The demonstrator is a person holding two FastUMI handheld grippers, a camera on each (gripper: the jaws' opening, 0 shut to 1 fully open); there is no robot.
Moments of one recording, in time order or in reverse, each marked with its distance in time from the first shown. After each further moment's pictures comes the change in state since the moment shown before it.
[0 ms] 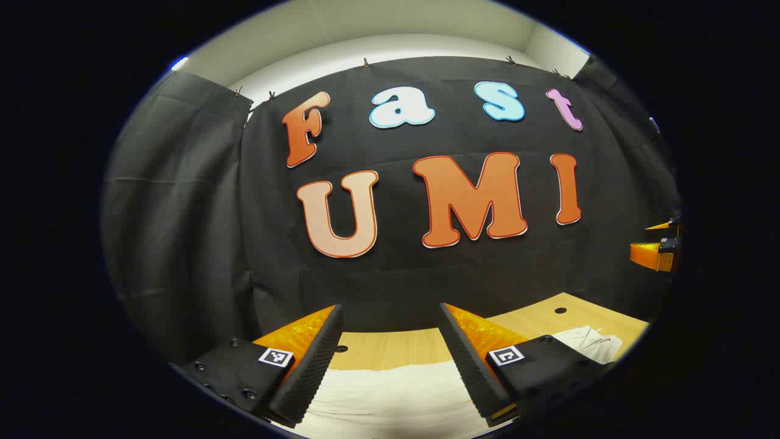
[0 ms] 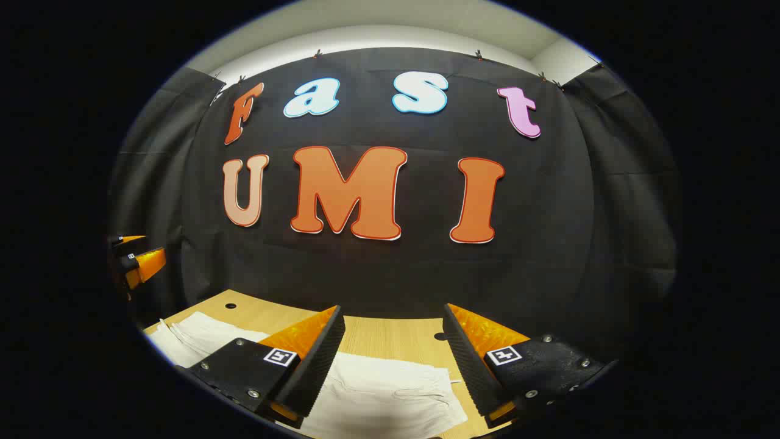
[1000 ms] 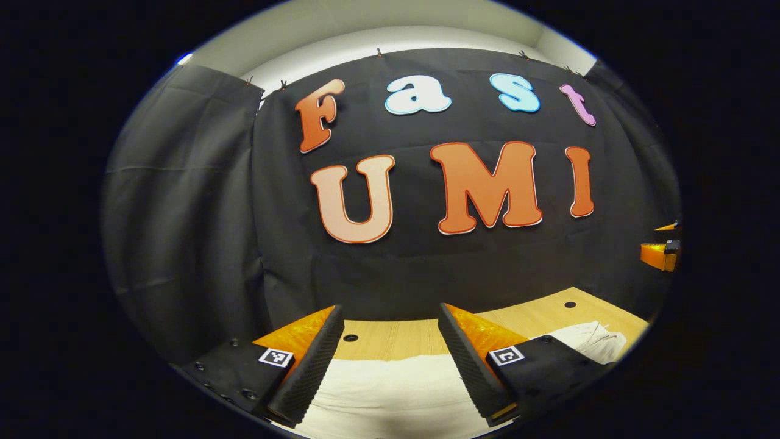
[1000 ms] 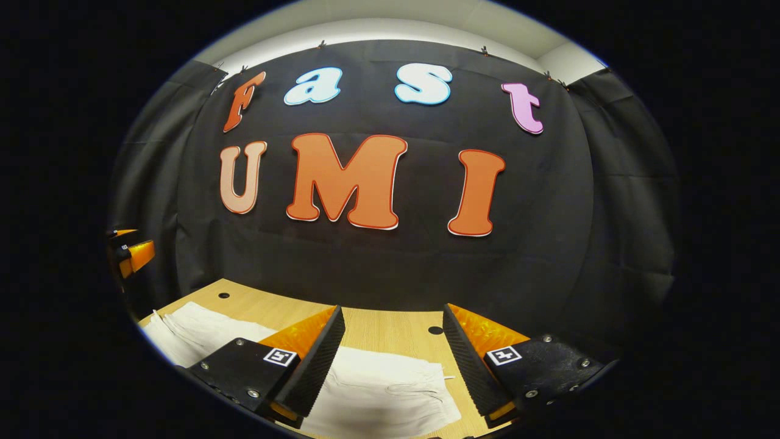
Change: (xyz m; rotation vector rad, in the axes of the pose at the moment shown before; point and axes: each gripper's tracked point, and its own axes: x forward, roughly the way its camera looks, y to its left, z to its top) left arm 0.001 0.028 -0.033 -0.049 0.086 0.047; right arm 0.005 -0.003 -0.018 -0.022 0.065 -0.022
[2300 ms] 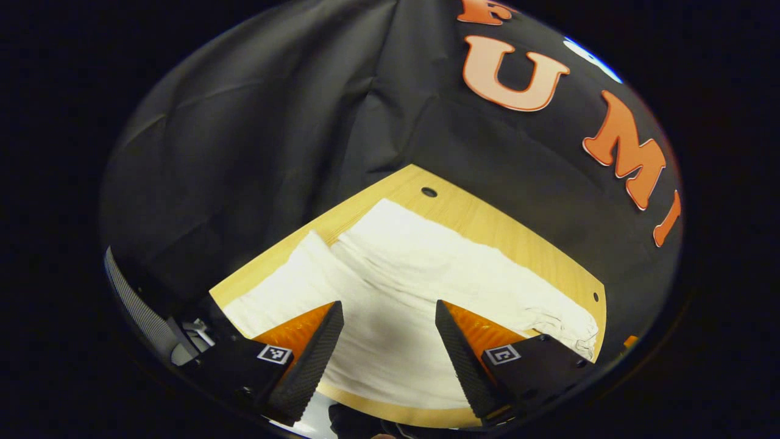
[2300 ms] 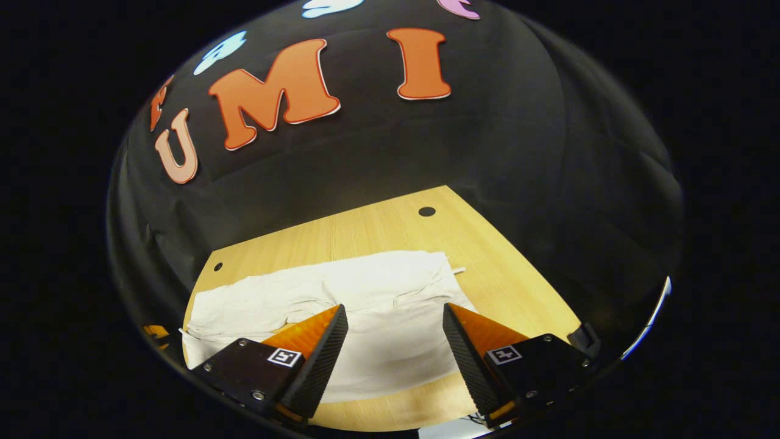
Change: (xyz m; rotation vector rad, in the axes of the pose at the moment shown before) left arm -0.054 0.146 -0.241 -0.500 0.730 0.289; right arm -0.011 -0.015 -0.160 0.330 0.582 -0.086
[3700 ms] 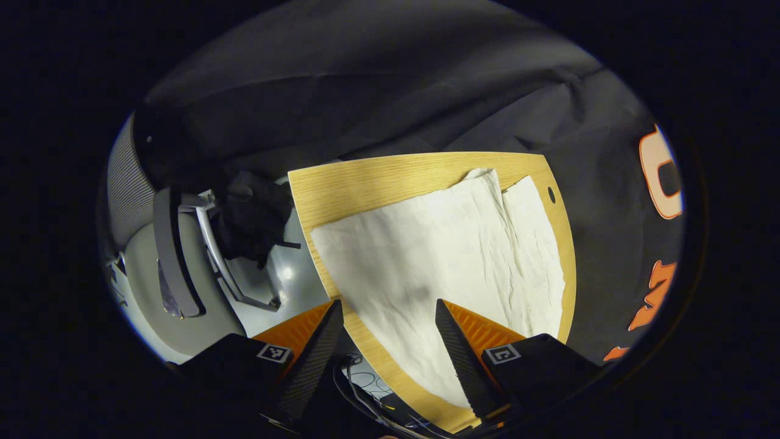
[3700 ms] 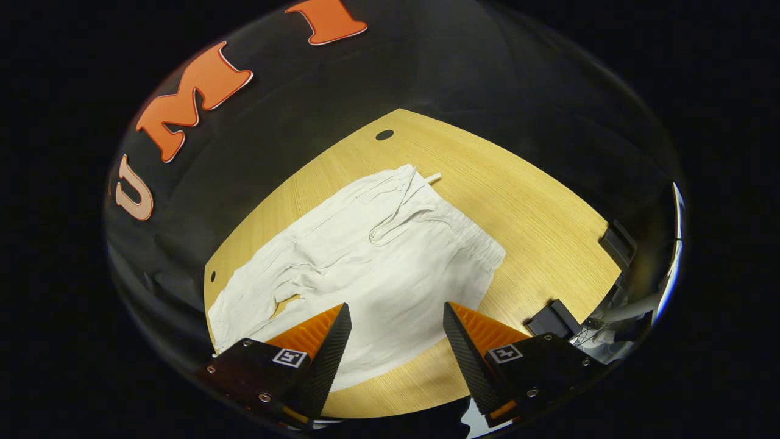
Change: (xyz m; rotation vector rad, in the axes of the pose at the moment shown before) left arm 0.063 0.190 -0.085 -0.590 0.318 0.087; right arm 0.027 -0.019 -0.088 0.292 0.274 -0.044
